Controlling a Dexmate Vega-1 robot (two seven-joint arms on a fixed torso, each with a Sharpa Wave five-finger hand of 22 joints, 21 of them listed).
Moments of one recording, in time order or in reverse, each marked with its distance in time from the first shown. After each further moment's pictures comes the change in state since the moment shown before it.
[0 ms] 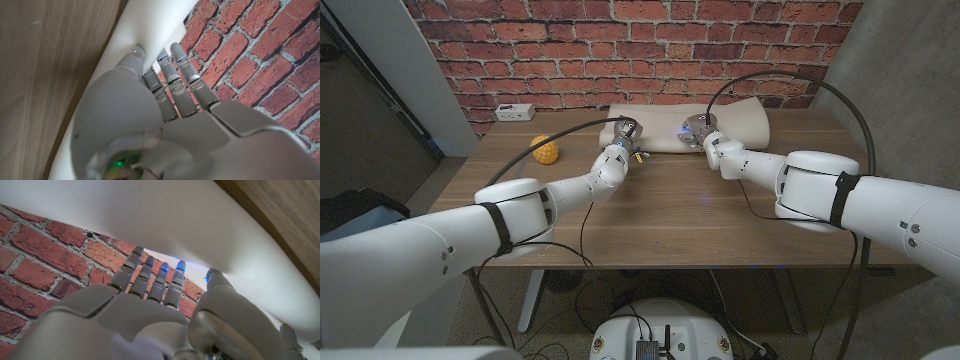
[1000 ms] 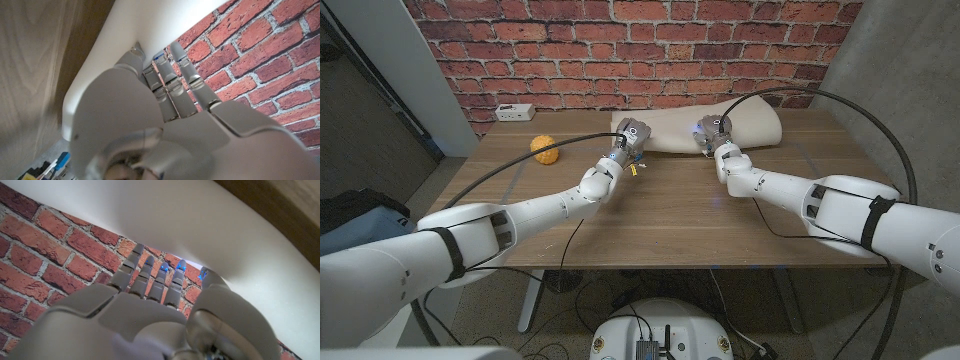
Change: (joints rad) left arm 0.153 0.311 -0.089 -0.540 -0.030 -0.077 0.229; left_hand 0.011 -0.011 0.002 -0.002 -0.003 0.050 0.014 0.010 0.029 0.026 0.016 0.019 0.001 0.058 -0.037 -0.013 0.003 0.011 0.000 0.032 0.005; right arm -0.164 -0.223 0.155 -0.448 -0.141 -0.280 -0.089; right_hand -0.018 0.017 -0.011 0.004 0.000 0.006 0.005 0.000 0.000 0.002 0.009 0.000 -0.001 0.000 0.000 0.000 0.003 -0.004 0.004 0.000 0.000
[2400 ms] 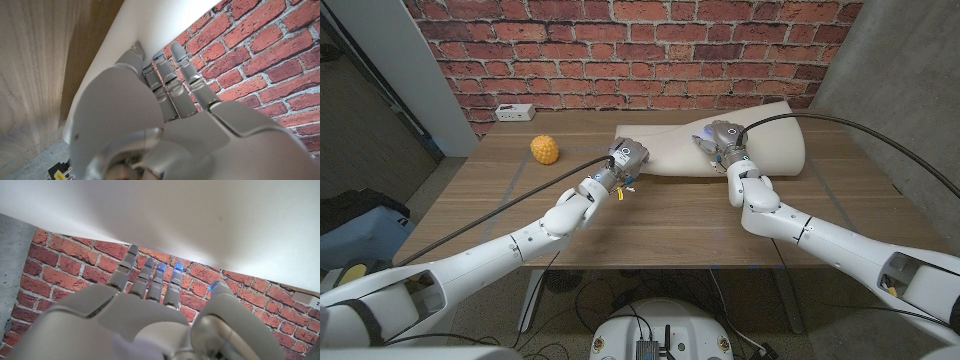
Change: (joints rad) left arm 0.377 0.276 -0.319 -0.576 0.222 -0.082 -0.292; left_hand 0.013 -0.013 -0.003 0.002 0.002 0.021 0.004 0.012 0.001 0.000 0.000 0.008 0.005 0.004 -0.003 -0.017 0.008 -0.017 0.002 0.022 -0.003; right arm -0.422 -0.331 0.336 -0.850 -0.213 -0.267 0.199; right_hand -0.207 -0.015 -0.081 0.104 -0.007 -0.032 0.039 0.000 0.000 -0.029 0.053 0.000 0.000 -0.038 0.002 -0.004 0.006 -0.077 0.052 -0.011 0.003
